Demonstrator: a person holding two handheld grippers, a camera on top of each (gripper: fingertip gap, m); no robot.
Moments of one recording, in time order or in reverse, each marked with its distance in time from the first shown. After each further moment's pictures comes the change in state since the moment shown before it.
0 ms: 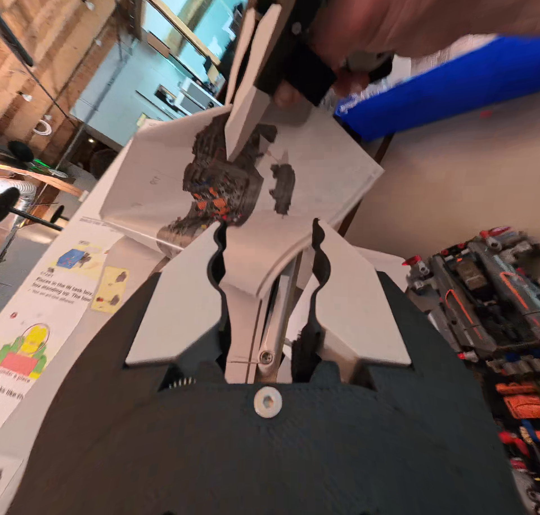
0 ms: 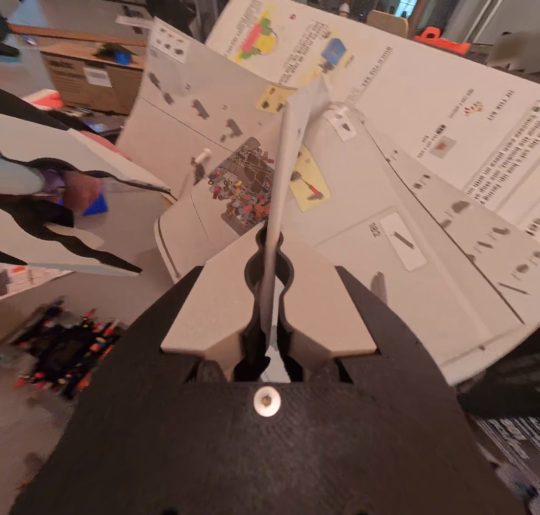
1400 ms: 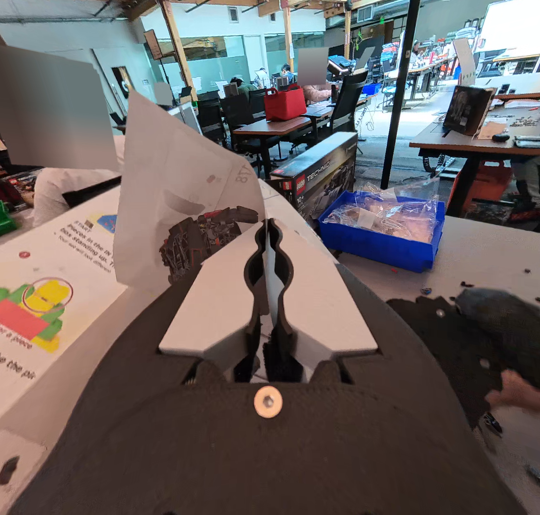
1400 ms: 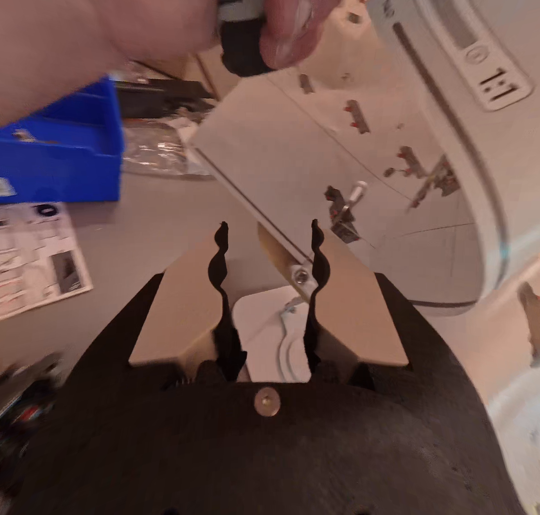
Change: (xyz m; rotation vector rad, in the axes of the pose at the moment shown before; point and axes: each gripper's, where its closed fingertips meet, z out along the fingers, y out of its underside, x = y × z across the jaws) left arm -0.141 -0.017 -0.040 0.232 0.144 -0.639; right arm -0.152 0.013 0.124 -0.049 0.040 -0.244
